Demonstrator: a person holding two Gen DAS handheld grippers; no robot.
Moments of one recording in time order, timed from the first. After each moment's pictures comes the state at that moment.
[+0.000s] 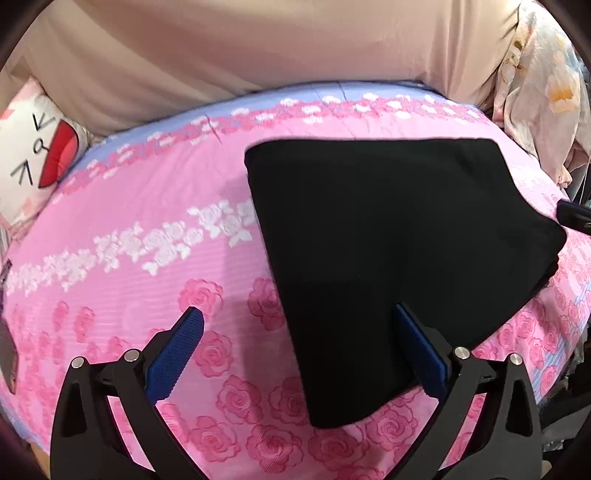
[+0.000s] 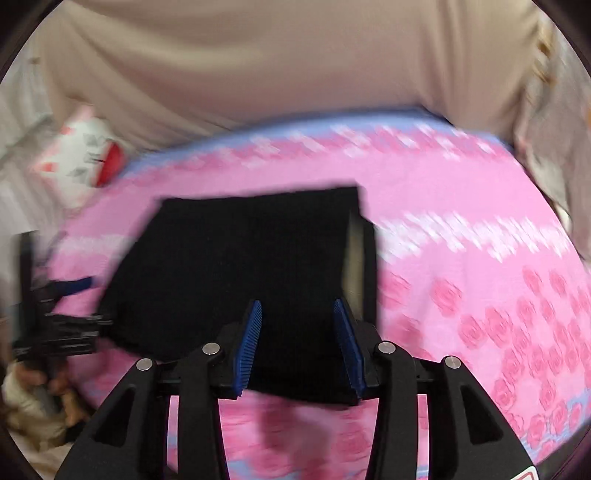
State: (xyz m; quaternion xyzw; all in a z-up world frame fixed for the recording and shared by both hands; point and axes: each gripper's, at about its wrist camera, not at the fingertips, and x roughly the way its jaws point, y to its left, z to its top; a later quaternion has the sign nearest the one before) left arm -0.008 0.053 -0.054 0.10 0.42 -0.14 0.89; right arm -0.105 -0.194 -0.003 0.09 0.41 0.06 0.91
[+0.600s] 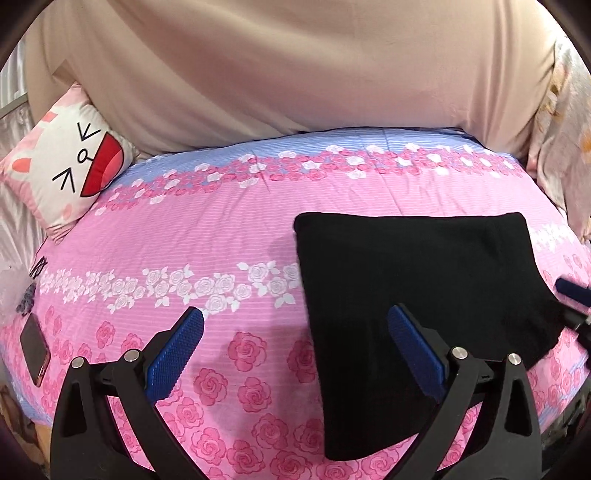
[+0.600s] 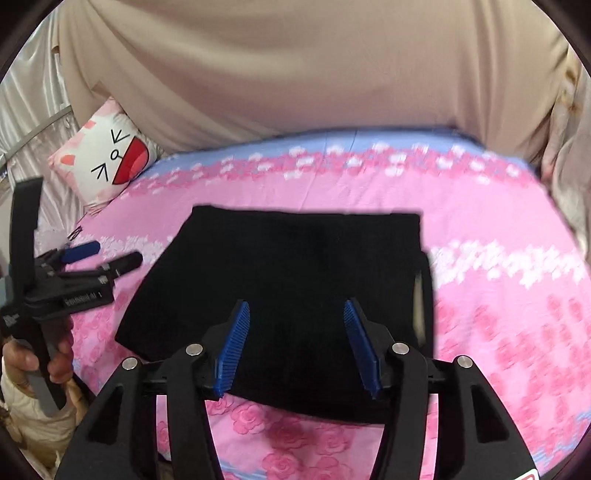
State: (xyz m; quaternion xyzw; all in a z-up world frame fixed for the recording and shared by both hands) left arm 0.013 0.059 -0.006 0.07 0.39 -0.06 0.92; right arm -0.075 -0.158 -0.005 0.09 0.41 0.06 0.91
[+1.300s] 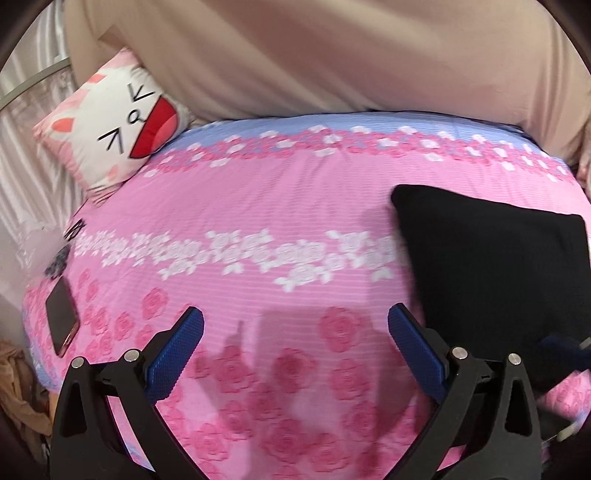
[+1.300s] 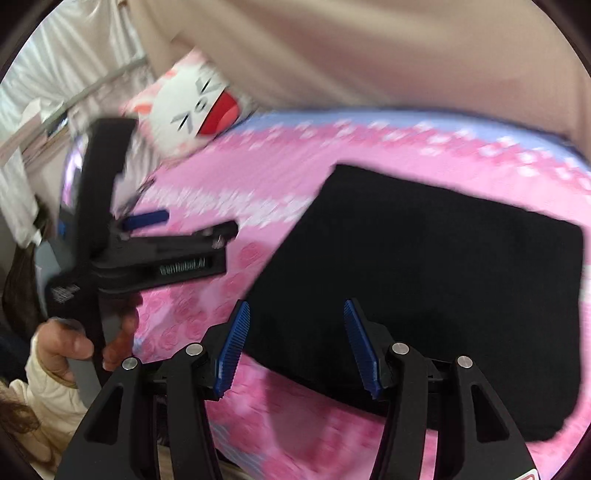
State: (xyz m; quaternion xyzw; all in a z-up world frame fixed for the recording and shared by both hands) left arm 0.021 0.125 -0.028 0.06 0.41 0.04 0.91; right arm -0.045 -0.010 -0.038 0.06 0.47 0.24 0.85
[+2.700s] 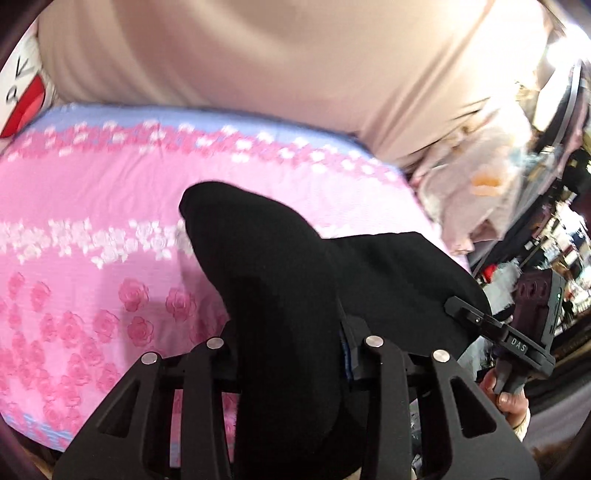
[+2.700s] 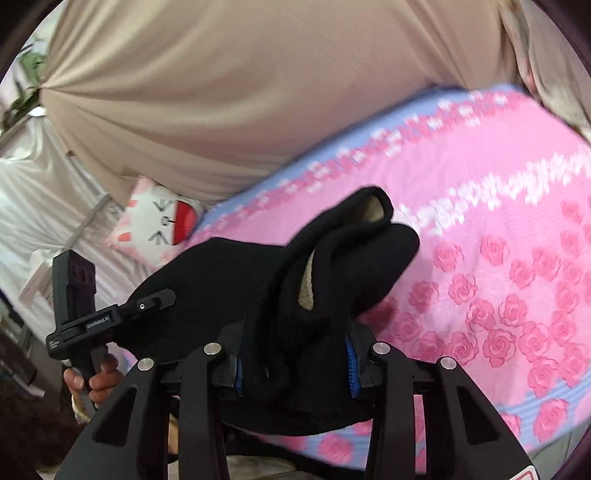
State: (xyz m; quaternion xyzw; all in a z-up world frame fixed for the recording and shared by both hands) left arm -0.040 0.067 0.054 -0.09 0.43 -0.28 0.85; right arm -0.158 -0.216 0.064 0.27 0.34 0.13 0.89
